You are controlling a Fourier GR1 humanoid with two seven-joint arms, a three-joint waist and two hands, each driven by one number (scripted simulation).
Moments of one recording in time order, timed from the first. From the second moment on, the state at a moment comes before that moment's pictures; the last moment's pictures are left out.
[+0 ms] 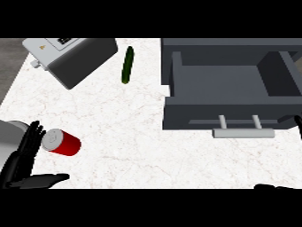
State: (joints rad) left arm 0.06 0.18 0.30 -1.18 -0.02 -0.24 -0.41; right arm 0.22 -0.03 -0.22 -2.05 -0.03 0.18 0.04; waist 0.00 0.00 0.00
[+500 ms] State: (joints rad) left arm -0.02 0.21 0.32 -1.01 -0.01 -0.23 -0.47; right arm 0.24 -0.03 -0.23 -2.09 -0.04 0.19 0.06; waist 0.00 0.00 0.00
